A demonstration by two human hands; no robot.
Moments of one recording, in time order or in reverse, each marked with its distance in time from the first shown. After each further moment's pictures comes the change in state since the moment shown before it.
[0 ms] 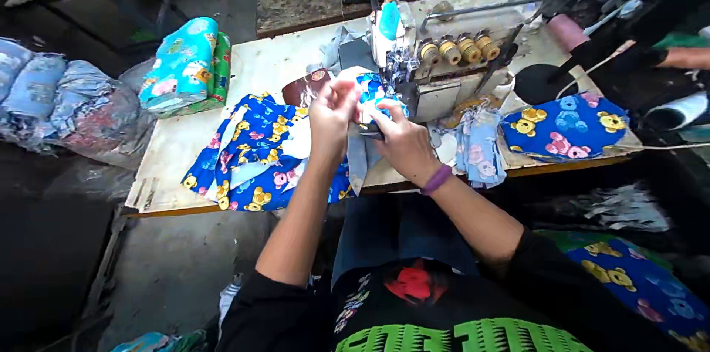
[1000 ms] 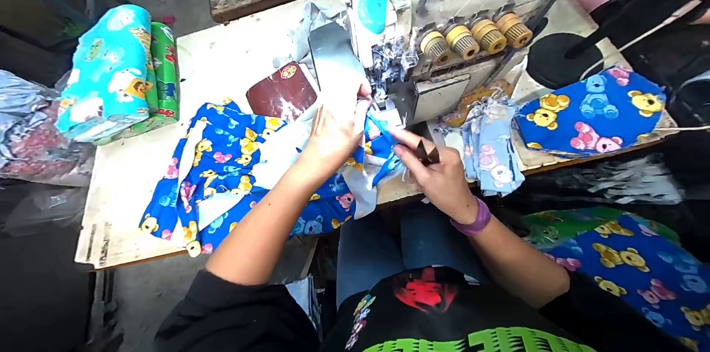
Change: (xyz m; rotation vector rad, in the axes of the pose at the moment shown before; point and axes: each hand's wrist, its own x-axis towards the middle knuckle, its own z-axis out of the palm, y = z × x) left_hand 0.059 -0.050 0.012 0.824 -0.430 0.412; right_hand -0.041 0.034 0.002 0.549 0.120 0.482
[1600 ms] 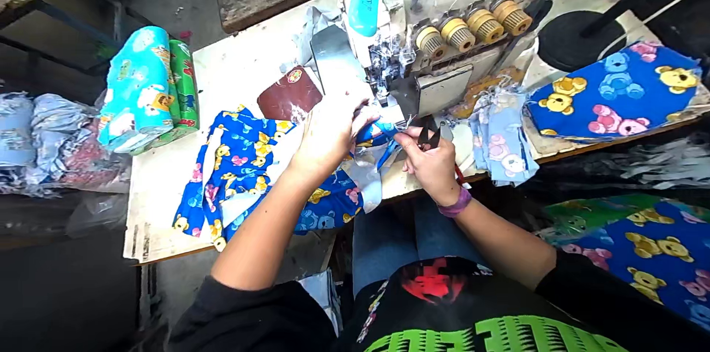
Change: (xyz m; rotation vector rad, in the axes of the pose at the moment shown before) left_hand -0.003 0.006 -0.025 0.204 -0.237 0.010; right_hand -0.004 0.017 0.031 0.221 0.244 0.228
